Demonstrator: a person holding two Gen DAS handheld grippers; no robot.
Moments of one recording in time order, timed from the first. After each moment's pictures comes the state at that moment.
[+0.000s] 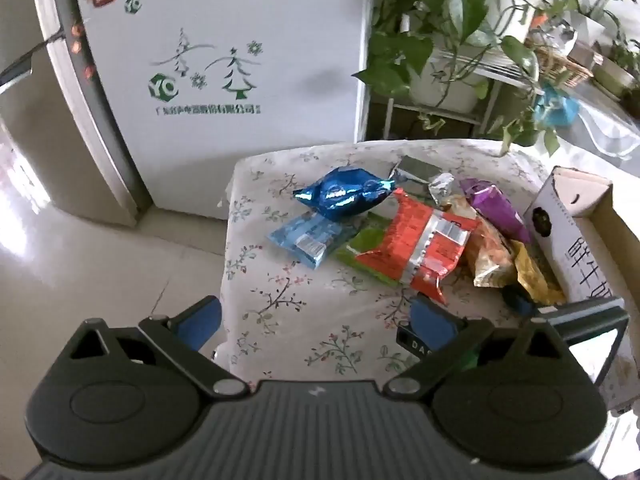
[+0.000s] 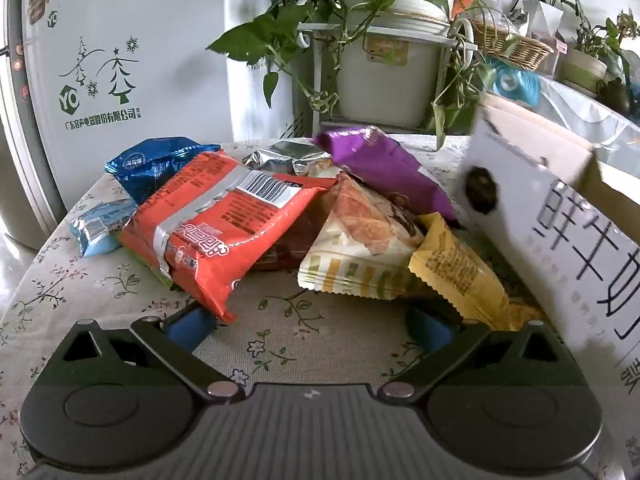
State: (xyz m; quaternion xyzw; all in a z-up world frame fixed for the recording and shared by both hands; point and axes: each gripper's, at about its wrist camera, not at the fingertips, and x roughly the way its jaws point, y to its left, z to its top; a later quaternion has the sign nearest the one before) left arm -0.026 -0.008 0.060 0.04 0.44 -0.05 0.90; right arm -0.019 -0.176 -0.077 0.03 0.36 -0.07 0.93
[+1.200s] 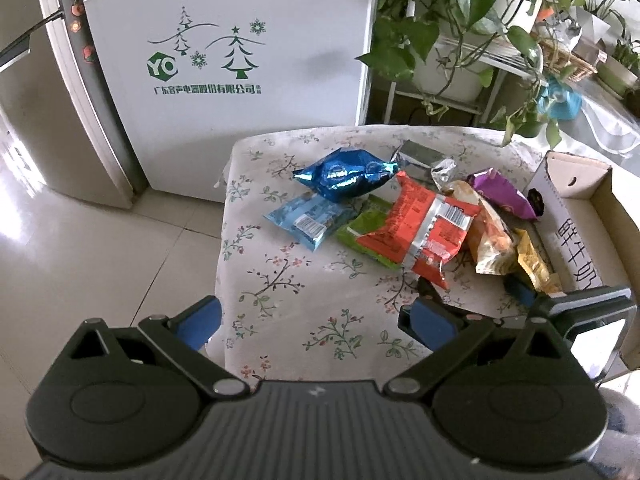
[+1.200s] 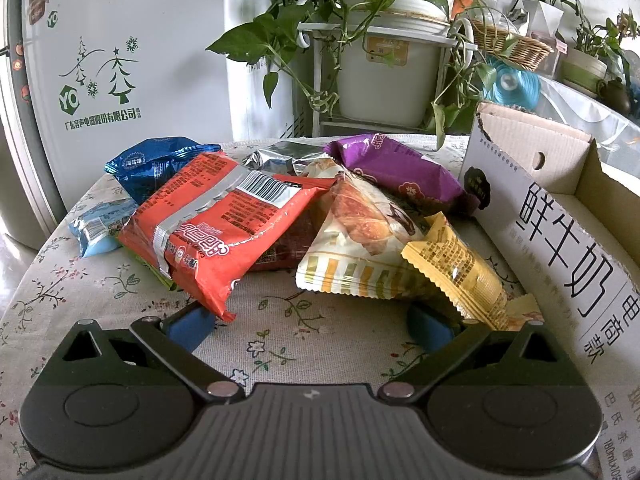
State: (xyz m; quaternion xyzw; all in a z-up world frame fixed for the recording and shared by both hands) left arm -0.026 -0.002 0.038 0.02 0.46 -0.05 0.89; right arm -0.020 -0.175 -0.077 0.03 0.36 -0.07 0.93
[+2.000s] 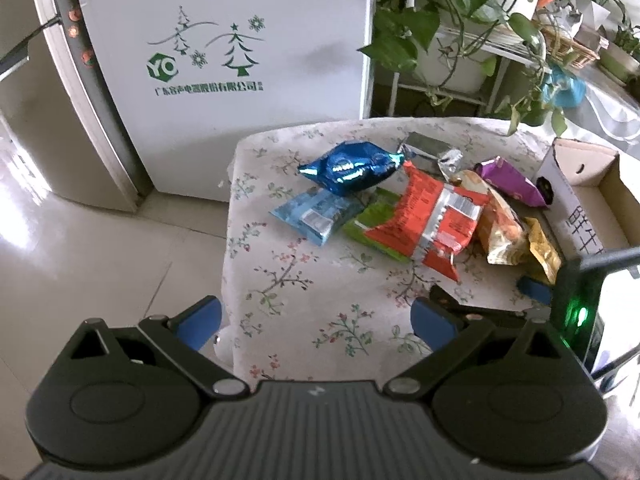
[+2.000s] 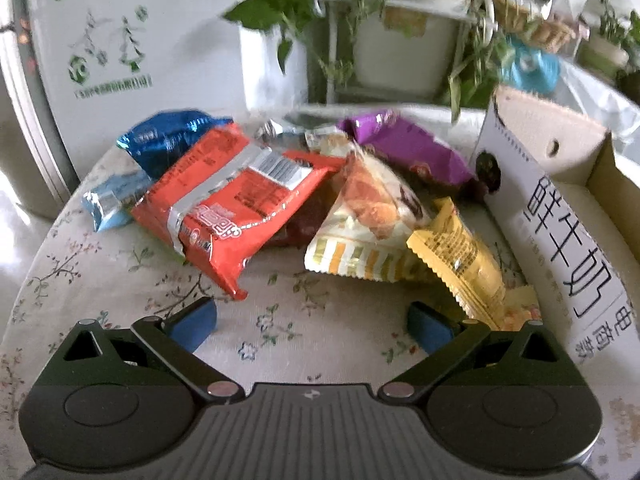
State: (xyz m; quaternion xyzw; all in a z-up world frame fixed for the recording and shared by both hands) left arm -0.026 -0.004 0.032 0.04 0.46 -0.05 0.89; right arm -0.008 -0.174 -0.064 0.03 0.44 -0.05 0.90
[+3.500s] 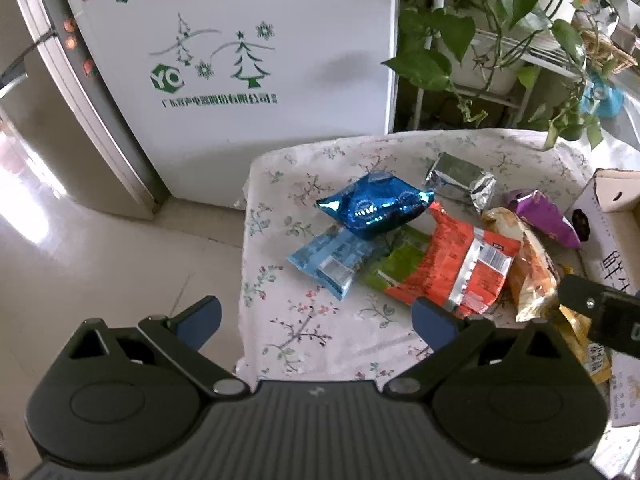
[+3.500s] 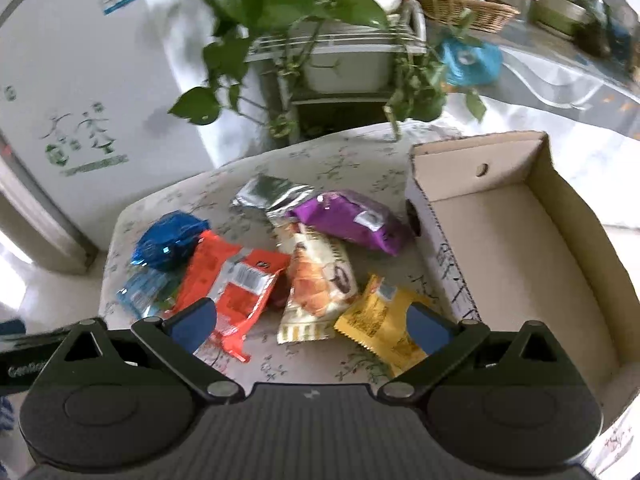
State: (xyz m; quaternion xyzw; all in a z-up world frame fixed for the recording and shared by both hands) left arm 0.038 -0.015 0.043 0.06 0.49 -0.02 0.87; right arm 0.006 -0.212 0.052 0.13 0.47 -0.09 0.87
